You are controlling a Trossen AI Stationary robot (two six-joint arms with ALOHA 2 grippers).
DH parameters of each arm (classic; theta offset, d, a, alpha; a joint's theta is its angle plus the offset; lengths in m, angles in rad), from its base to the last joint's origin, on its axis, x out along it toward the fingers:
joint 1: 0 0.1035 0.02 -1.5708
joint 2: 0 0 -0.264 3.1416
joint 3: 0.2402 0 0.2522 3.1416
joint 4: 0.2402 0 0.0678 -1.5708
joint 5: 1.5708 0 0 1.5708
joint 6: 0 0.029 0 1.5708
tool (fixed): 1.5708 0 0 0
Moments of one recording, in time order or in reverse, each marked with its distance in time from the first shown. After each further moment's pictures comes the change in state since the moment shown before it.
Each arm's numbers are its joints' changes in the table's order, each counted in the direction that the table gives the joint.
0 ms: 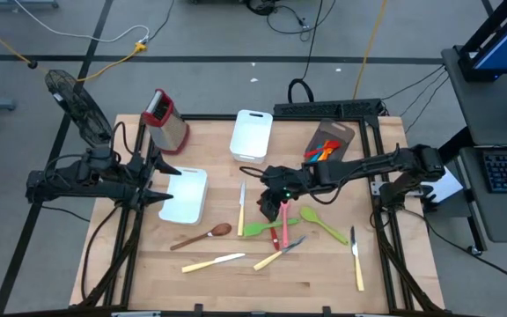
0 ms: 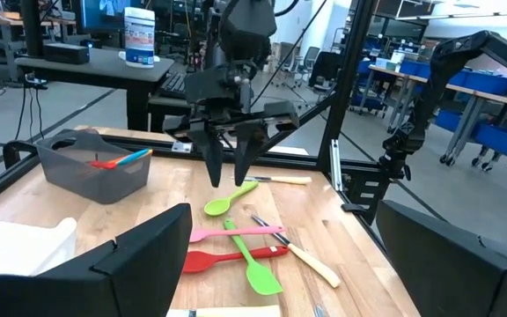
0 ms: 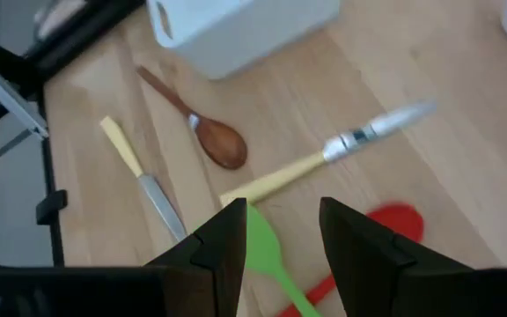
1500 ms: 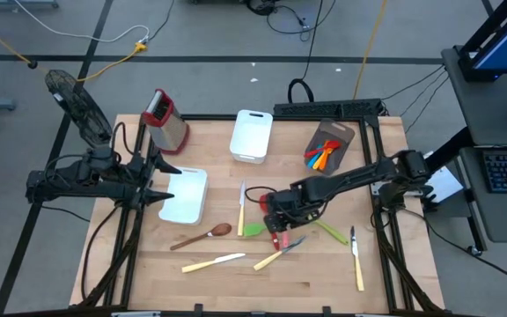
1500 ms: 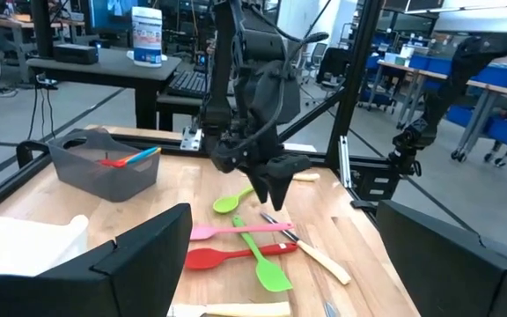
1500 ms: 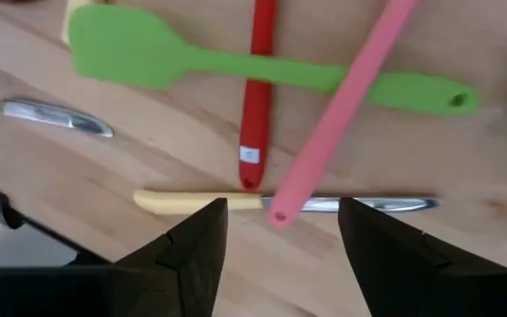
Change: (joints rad) left arm 0.000 0.000 0.000 0.012 -0.021 0.019; right arm 0.085 0.137 -0.001 0.325 -0.286 0.772
